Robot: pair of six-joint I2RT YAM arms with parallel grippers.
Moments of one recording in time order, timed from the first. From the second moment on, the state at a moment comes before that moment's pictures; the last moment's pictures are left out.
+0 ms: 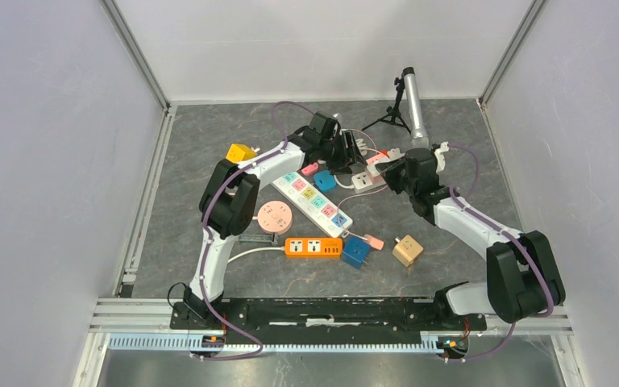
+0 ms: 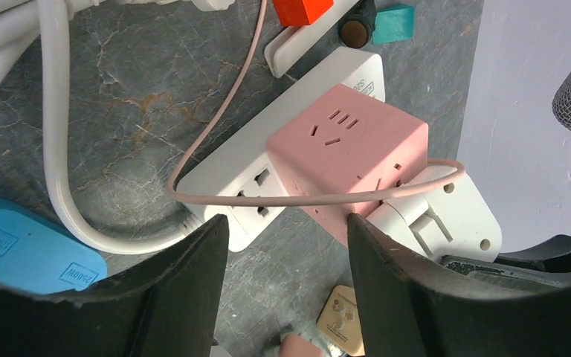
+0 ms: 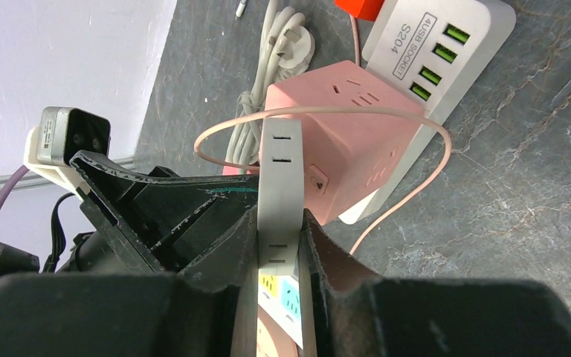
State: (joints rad) left arm -0.63 2.21 1.73 -0.26 0.37 -0.82; right arm 0.33 1.36 0.73 0.09 0.13 1.21
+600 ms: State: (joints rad) left arm -0.63 2.20 1.74 -0.26 0.33 -0.80; right arm 0.31 1.35 0.71 0.10 0.10 1.24
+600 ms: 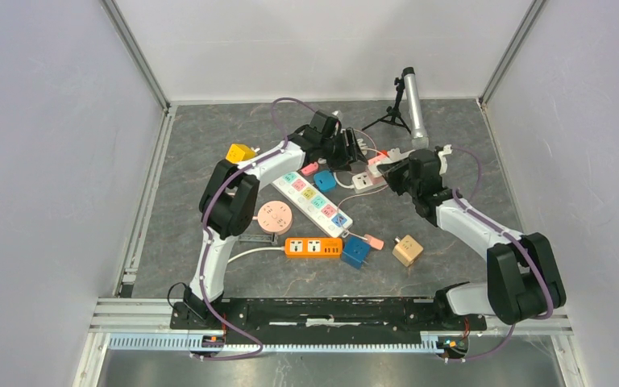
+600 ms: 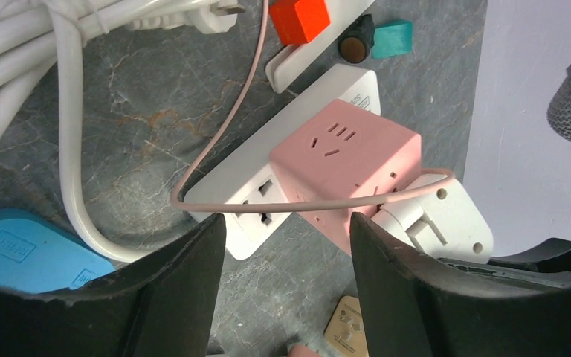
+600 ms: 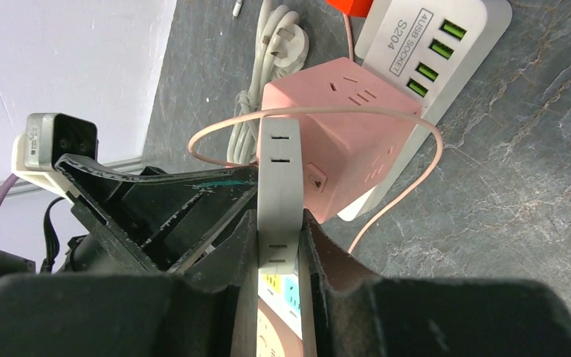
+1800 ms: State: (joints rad) left arm -0.70 2.23 1.86 -0.36 0.27 -0.61; right arm 0.28 1.30 0.61 0.18 -0.01 1.30
